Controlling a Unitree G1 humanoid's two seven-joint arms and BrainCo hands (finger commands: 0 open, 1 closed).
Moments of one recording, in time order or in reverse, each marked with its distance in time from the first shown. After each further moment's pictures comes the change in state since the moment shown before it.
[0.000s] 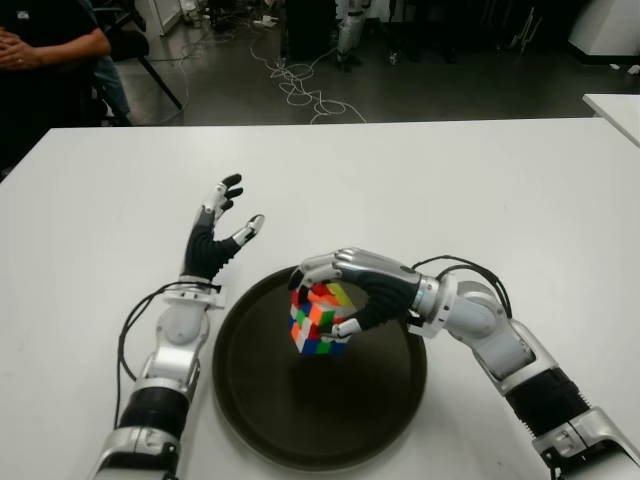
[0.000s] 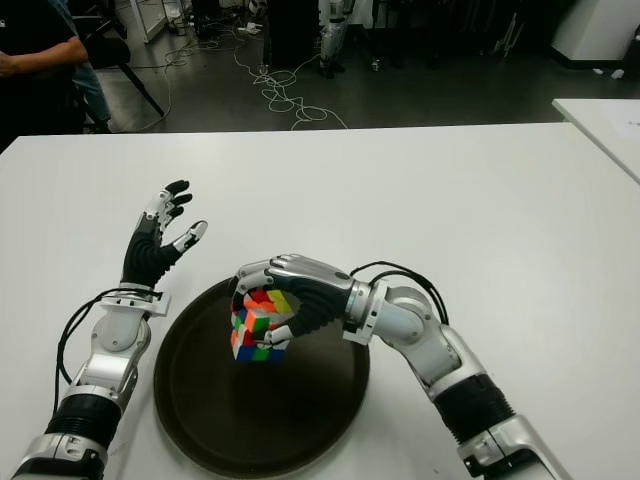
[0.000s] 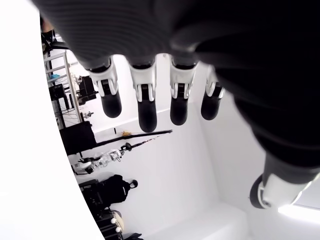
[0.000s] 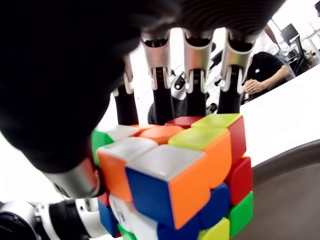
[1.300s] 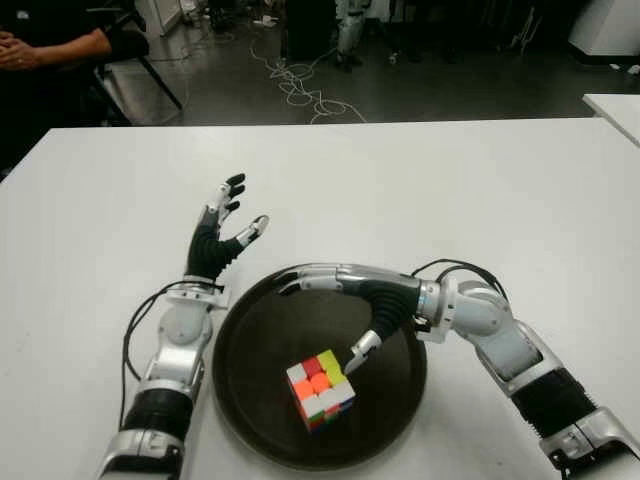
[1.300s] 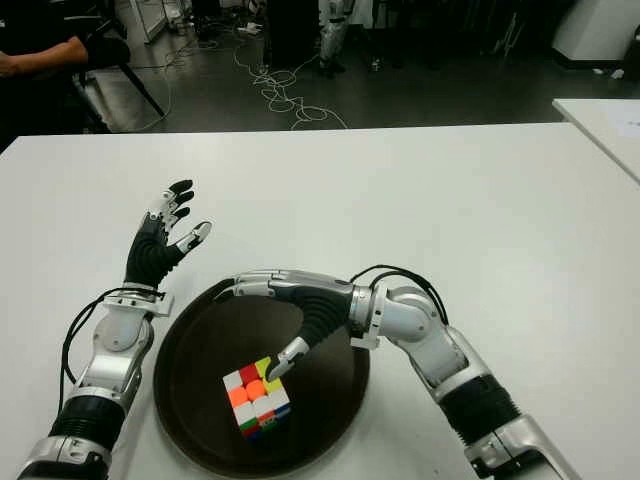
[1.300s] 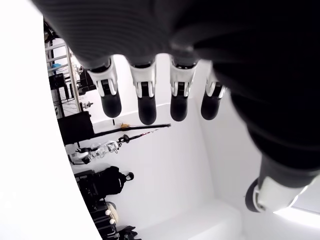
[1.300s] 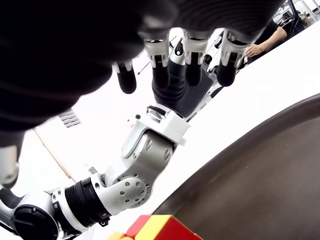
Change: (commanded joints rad) left arm 0.011 -0.014 0.012 -0.037 -0.042 0.017 -0.046; right arm -0.007 -0.018 0.008 -0.017 0.067 0.054 0.110
